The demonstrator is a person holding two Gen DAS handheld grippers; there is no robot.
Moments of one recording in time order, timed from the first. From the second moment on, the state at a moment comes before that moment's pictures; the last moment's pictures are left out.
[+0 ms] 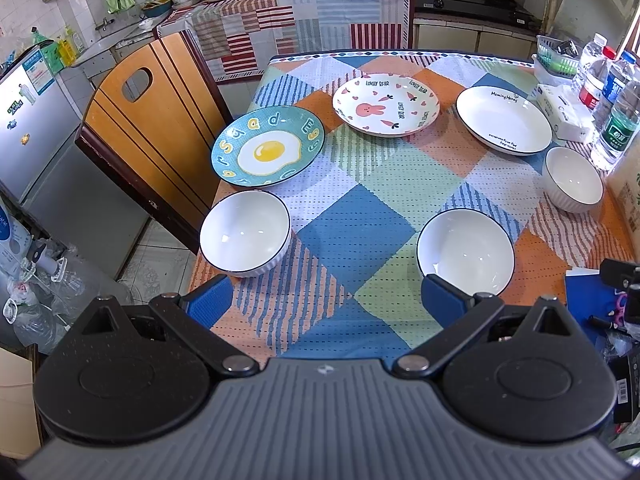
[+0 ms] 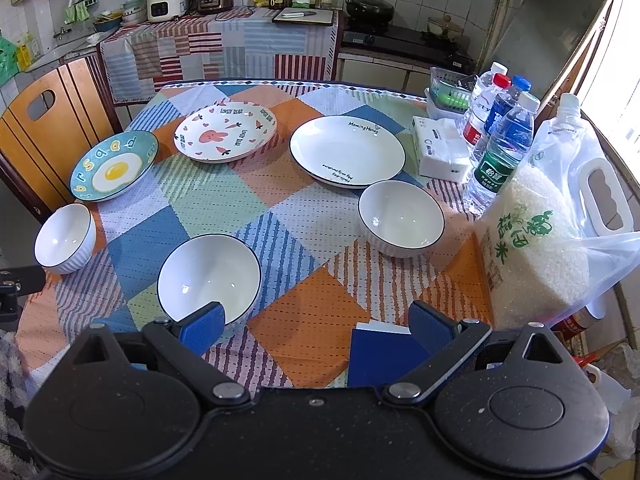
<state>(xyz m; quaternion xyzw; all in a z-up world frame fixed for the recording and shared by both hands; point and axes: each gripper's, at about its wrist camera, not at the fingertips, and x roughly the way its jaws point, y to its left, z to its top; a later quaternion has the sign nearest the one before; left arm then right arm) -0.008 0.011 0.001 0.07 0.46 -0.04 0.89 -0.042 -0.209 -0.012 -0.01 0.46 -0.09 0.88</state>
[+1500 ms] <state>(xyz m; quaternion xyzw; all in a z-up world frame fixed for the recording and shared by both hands) 0.008 0.004 0.007 0.08 0.45 -0.05 0.89 -0.029 -0.218 0.000 0.02 0.39 -0.06 0.92</state>
